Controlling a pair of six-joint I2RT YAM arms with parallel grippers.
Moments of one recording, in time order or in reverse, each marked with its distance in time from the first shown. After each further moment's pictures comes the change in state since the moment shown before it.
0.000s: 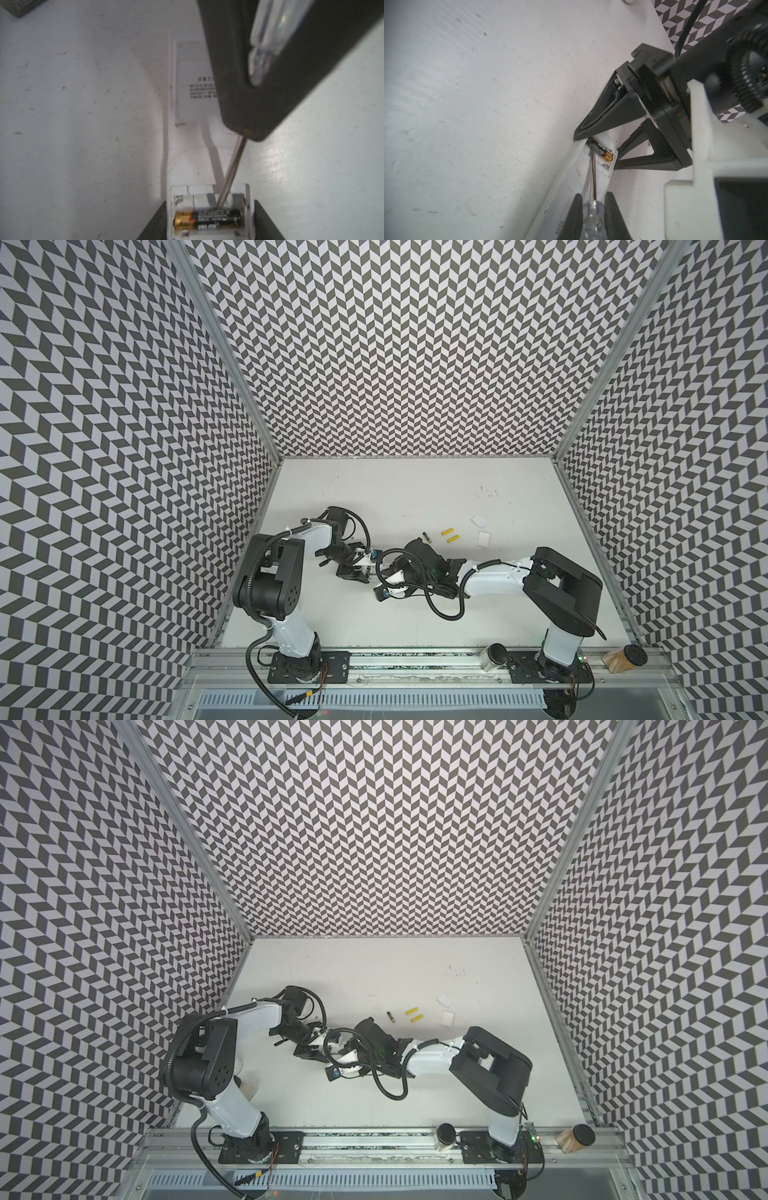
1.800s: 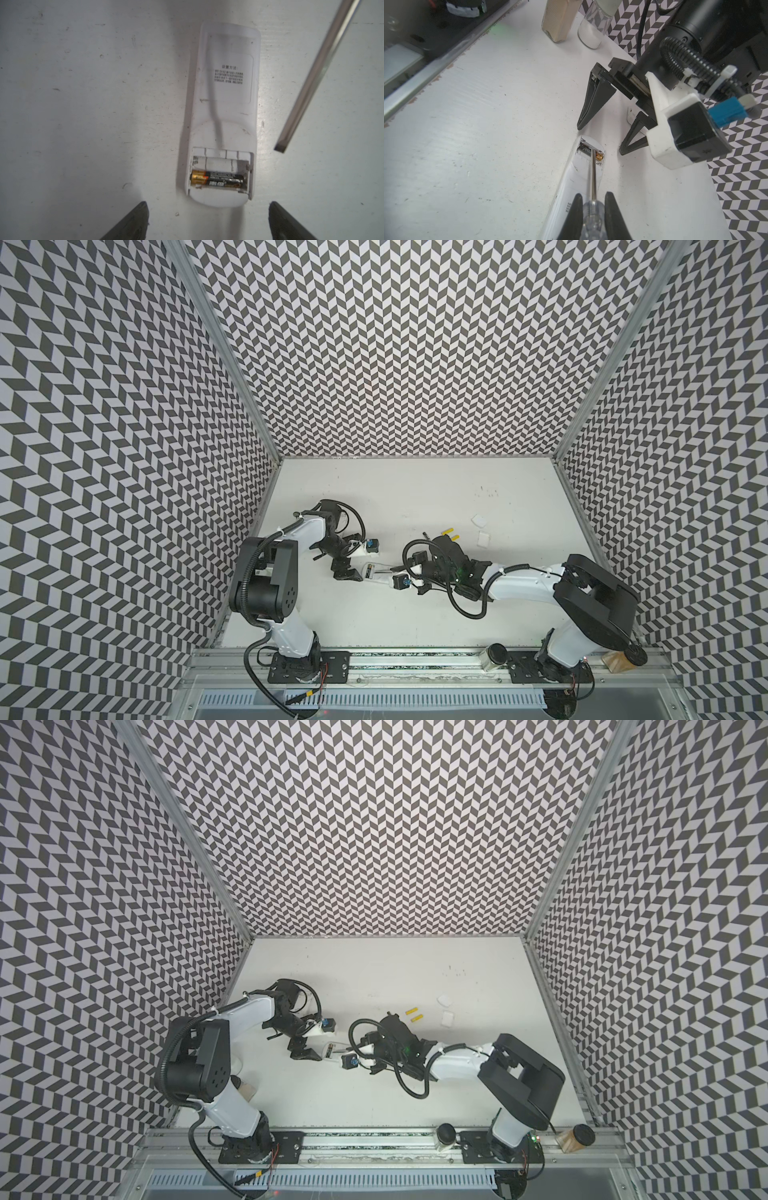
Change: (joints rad) left arm 0.055 -0.021 0.084 -0.116 -0.026 -0.080; right arm -0.084 -0.169 -0.181 0.160 -0.189 0.175
